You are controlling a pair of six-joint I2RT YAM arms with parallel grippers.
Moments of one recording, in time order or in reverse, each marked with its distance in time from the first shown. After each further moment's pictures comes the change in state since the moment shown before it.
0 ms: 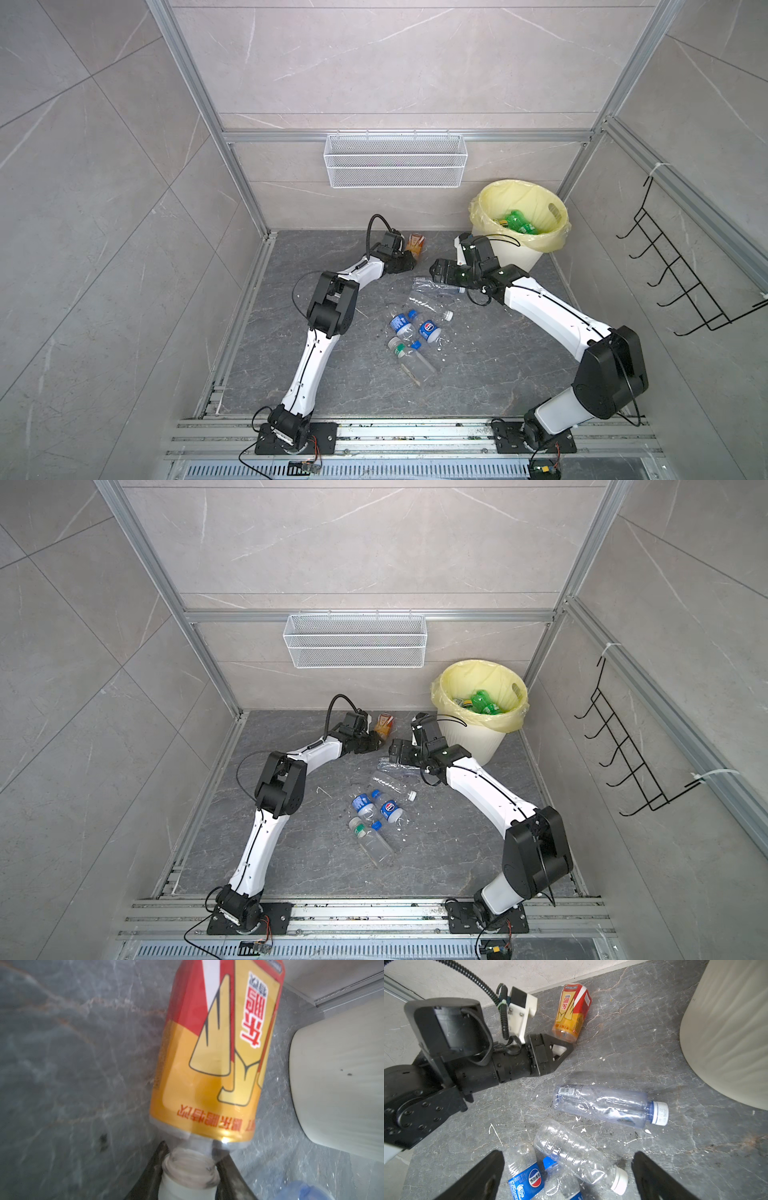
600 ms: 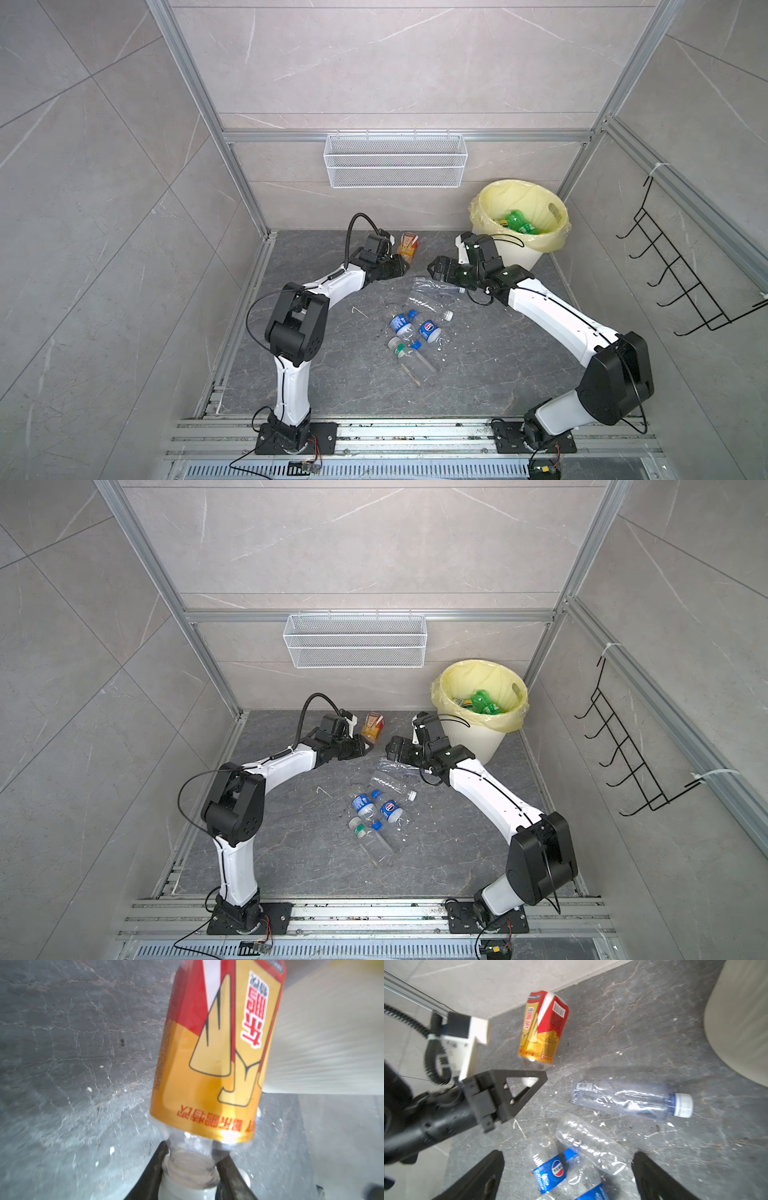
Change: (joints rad) left arm -0.001 -0.531 -0.518 0.073 0.023 -0.018; right arm 0.000 -0.035 0.000 0.016 -0.097 0.095
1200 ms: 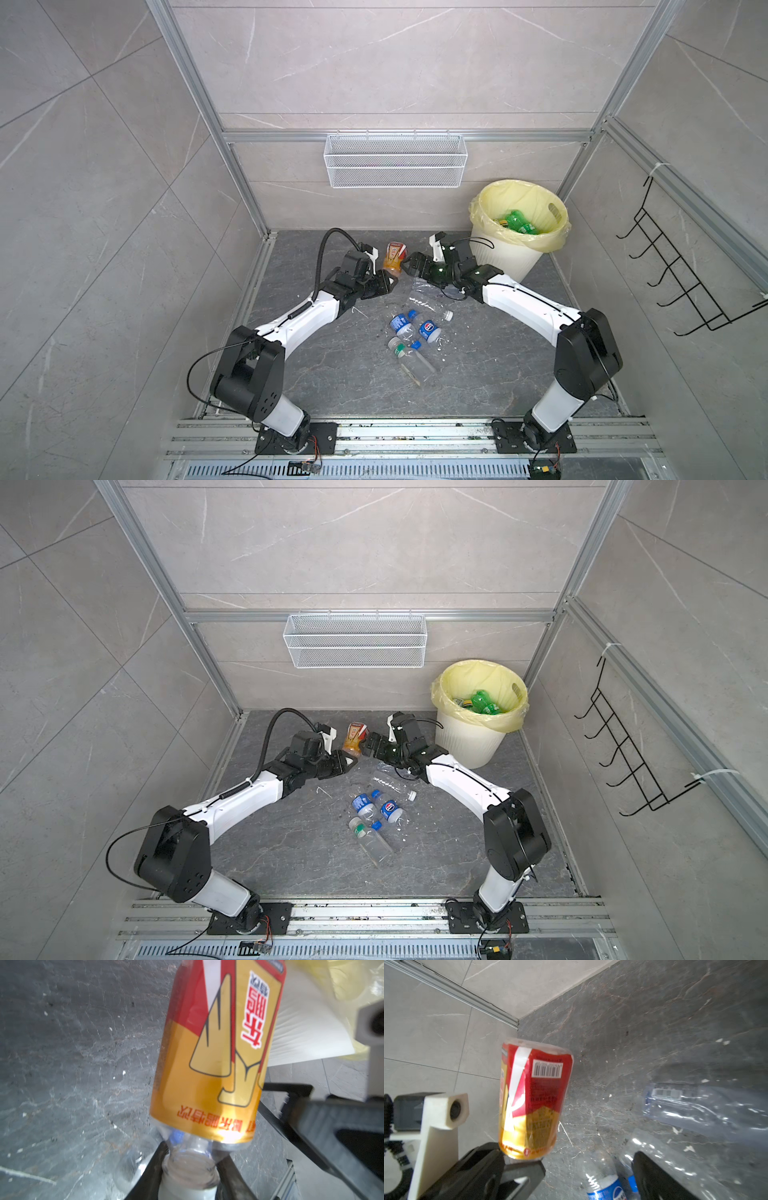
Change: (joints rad) left arm -0.013 -0.429 -0.388 0.016 0.001 -0.085; right arm 0.098 0.190 0.061 0.244 -0.127 0.183
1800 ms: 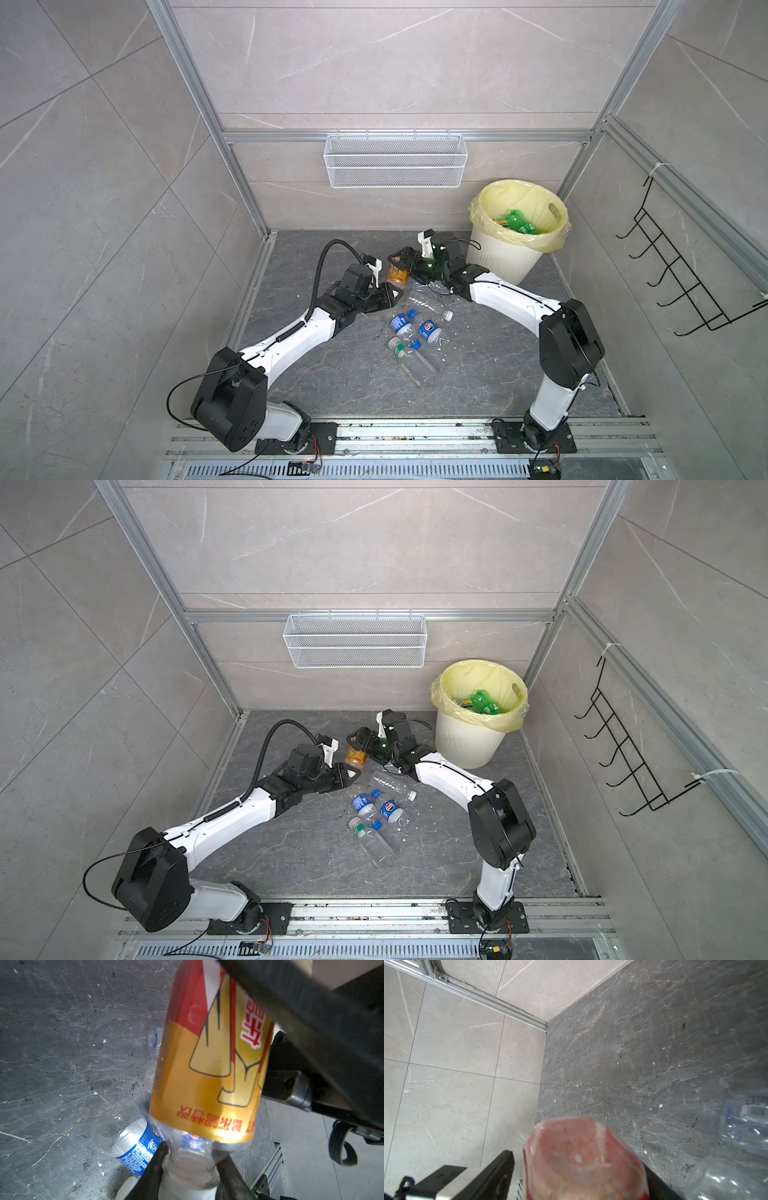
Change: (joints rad) left arm -0.084 -0.117 -0.096 0.001 -0.031 -0.058; right arm 0.032 0.087 0.047 0.153 -0.082 0.145
